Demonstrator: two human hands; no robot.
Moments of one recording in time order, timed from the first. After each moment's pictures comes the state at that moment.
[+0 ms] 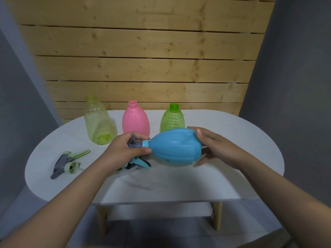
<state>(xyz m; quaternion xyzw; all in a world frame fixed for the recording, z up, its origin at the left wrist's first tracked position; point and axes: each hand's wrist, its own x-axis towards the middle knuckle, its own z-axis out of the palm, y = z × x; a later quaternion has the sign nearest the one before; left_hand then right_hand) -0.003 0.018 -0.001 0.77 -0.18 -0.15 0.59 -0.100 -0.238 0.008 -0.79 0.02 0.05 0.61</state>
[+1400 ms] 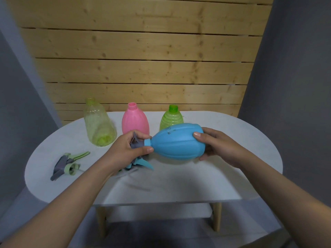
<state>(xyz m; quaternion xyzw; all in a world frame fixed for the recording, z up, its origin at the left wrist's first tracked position) -0.008 0.012 0.005 0.77 -0.21 -0.14 0.58 -0.099 -0.241 0.014 -0.78 0.05 0.01 0.62</state>
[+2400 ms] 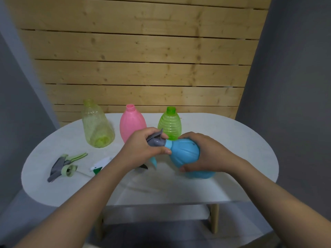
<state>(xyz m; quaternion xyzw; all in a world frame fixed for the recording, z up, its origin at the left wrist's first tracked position) -0.016 -0.024 0.013 0.77 -0.32 -0.07 0.55 -0.104 -0.220 0.019 -0.97 -0.01 -0.04 0.24</state>
